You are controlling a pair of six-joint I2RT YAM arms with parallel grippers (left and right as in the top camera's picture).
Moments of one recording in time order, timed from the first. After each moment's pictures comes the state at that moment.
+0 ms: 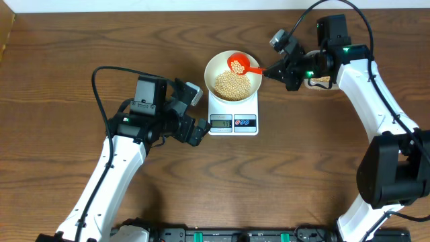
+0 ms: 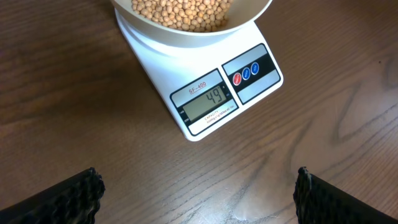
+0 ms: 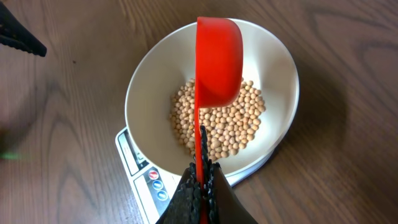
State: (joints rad) left arm -0.22 1.32 0.99 -0.71 0.41 0.22; right arm 0.13 1.89 1.54 -0.73 -0.81 -0.61
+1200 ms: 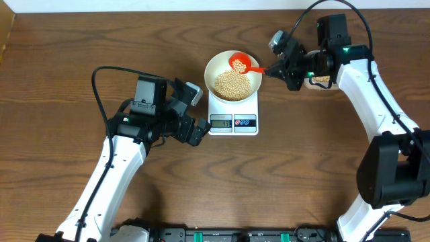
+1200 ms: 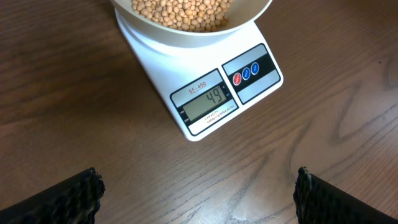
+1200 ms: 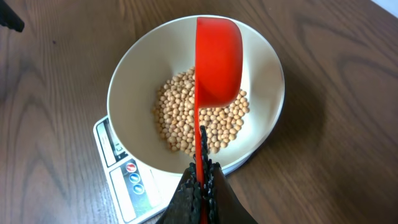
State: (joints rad) left arm -0.22 1.32 0.99 -0.71 0.41 0.22; right arm 0.13 1.89 1.54 -0.72 -0.77 -0.72
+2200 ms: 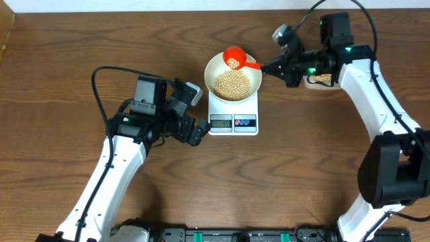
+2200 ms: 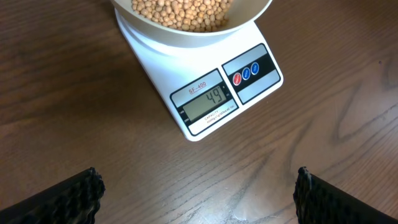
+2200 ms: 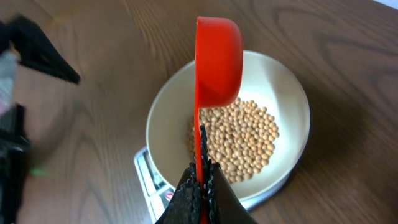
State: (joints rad) left arm -0.22 1.32 0.99 -0.71 0.41 0.22; right arm 0.11 1.89 1.54 -0.66 -0.95 -0.52
